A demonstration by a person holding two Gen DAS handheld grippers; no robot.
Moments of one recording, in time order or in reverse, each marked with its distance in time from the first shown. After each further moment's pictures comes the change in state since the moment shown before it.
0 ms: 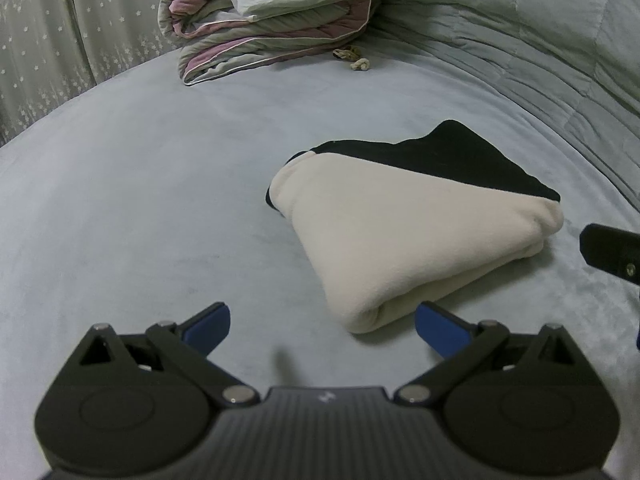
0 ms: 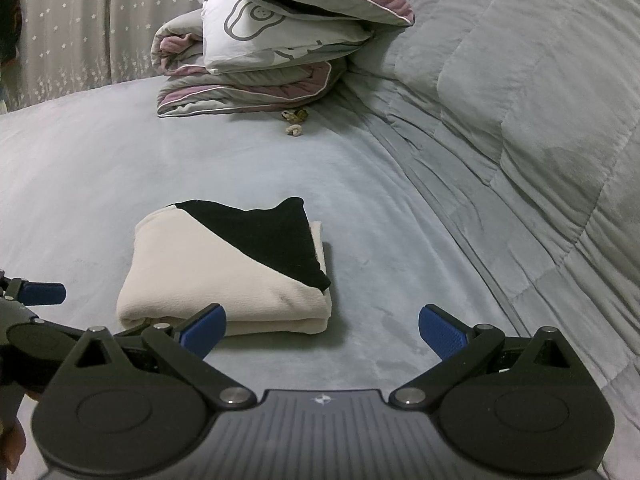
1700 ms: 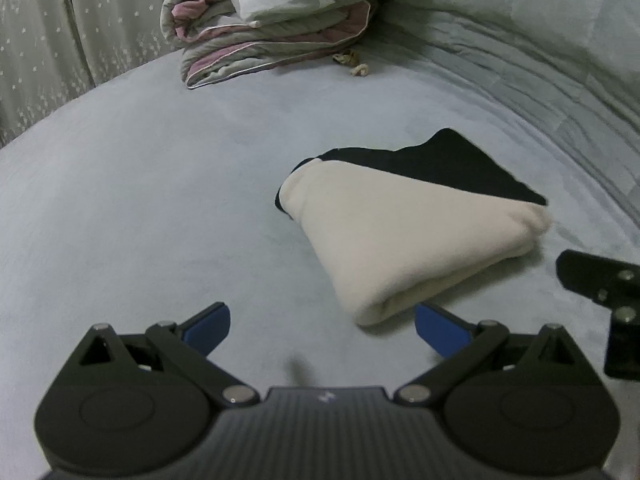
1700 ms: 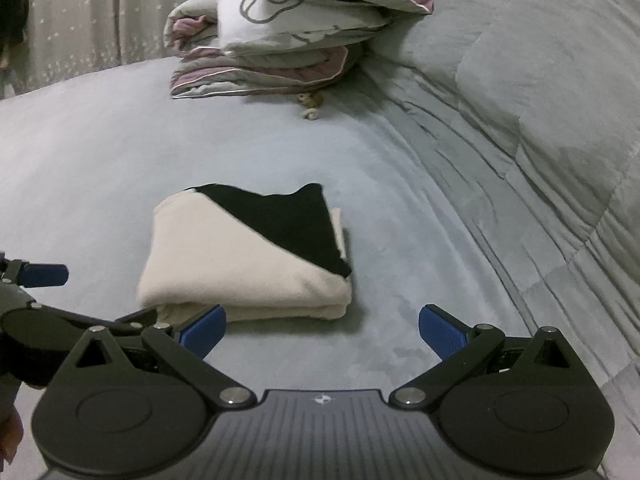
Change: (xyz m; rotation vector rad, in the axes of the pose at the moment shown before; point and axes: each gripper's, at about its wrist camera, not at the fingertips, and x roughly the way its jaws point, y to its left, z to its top) left arm -0.035 0.012 0.000 0.012 0.007 -0.026; right arm -0.018 0.012 0.008 -0.010 0.073 0.029
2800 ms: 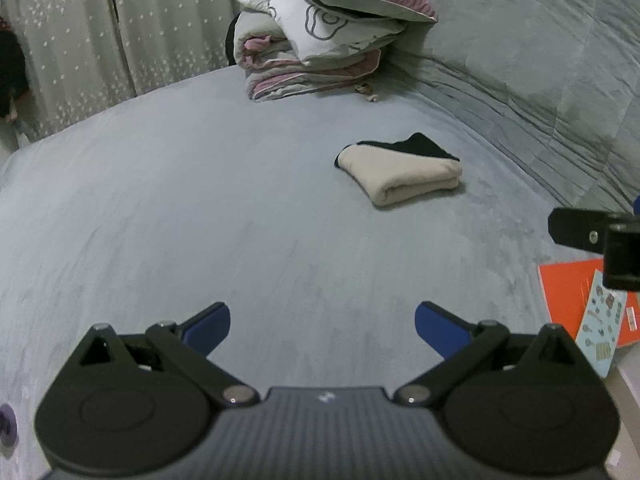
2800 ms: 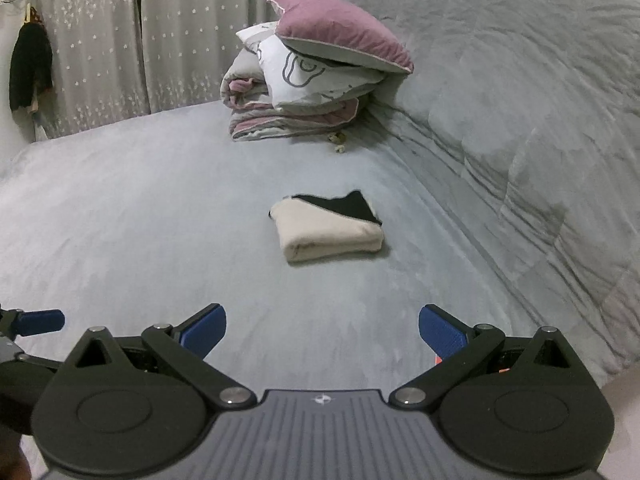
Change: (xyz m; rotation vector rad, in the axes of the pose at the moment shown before) left arm -0.295 0.063 -0.156 -0.048 -0.054 0.017; right arm -0.285 0.068 -0.098 0.084 -0.076 0.054
